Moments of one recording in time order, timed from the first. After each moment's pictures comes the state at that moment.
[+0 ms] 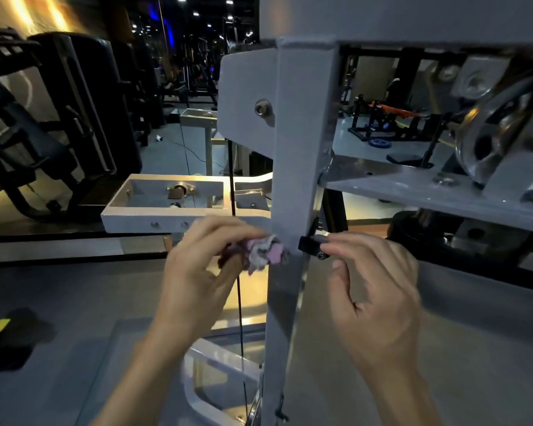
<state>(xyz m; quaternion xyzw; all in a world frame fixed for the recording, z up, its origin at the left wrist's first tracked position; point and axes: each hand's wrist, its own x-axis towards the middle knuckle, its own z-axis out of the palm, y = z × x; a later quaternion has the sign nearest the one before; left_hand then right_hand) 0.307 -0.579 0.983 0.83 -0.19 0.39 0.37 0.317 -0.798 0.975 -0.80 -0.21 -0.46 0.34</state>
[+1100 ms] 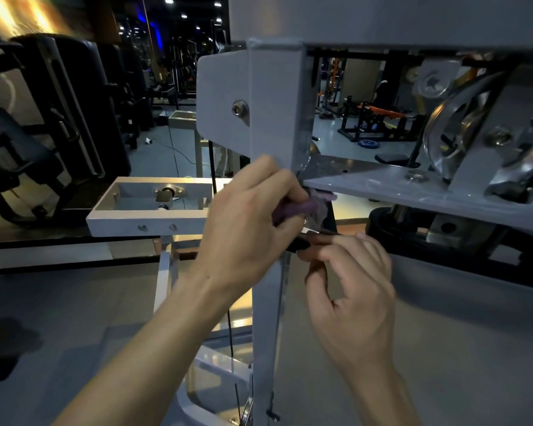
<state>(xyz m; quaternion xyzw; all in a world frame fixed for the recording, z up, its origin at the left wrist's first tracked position) 0.334 -0.647 1.044 0.84 -0.22 0.42 0.26 0.315 -0.800 0.974 -0.80 -0.19 -0.45 0.34</state>
